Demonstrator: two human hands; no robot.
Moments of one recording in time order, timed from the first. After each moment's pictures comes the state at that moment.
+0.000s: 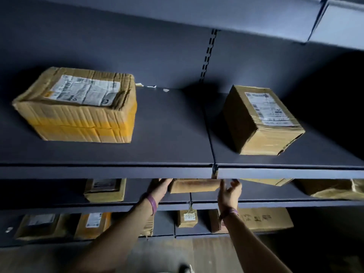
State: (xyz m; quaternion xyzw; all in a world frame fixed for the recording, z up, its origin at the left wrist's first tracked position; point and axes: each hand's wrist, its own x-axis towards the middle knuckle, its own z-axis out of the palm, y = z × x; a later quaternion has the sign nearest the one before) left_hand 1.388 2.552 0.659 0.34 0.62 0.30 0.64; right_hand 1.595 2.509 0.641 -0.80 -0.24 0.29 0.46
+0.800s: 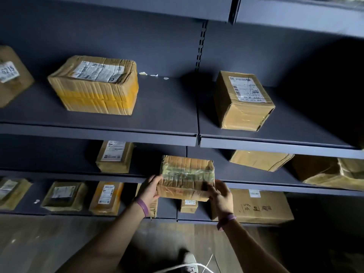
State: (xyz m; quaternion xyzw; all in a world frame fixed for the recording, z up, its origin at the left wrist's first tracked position) left_hand 1.390 2.442 0.660 0.22 0.65 0.36 0.64; right_hand 1.610 2.403 0.648 -0.66 -0.28 0.46 0.52
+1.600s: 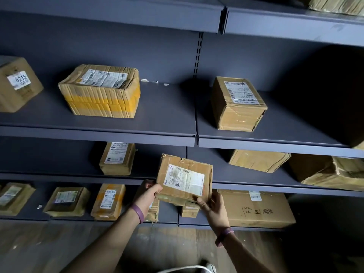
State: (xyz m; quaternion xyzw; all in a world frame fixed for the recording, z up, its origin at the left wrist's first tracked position) left_hand 1.371 2.415 0.662 0.32 0.63 0.37 0.61; right_hand 1.598 2.359 0.637 -0.63 -0.34 0.52 0.47
